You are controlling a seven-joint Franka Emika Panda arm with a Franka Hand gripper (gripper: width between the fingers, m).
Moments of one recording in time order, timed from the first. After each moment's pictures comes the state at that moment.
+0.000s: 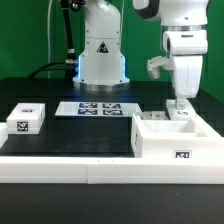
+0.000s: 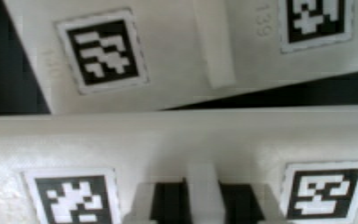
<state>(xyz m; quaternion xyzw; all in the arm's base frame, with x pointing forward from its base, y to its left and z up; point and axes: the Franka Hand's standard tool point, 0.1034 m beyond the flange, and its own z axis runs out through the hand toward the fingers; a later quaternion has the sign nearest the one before) 0.419 0.140 0.043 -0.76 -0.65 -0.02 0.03</state>
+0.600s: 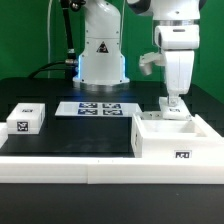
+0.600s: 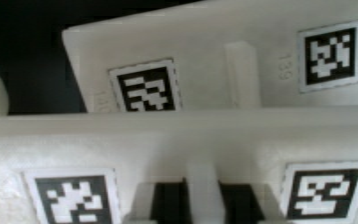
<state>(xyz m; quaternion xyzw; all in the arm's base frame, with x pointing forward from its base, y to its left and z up) 0.429 0.124 0.049 -0.76 -0.65 -0.02 0.03</state>
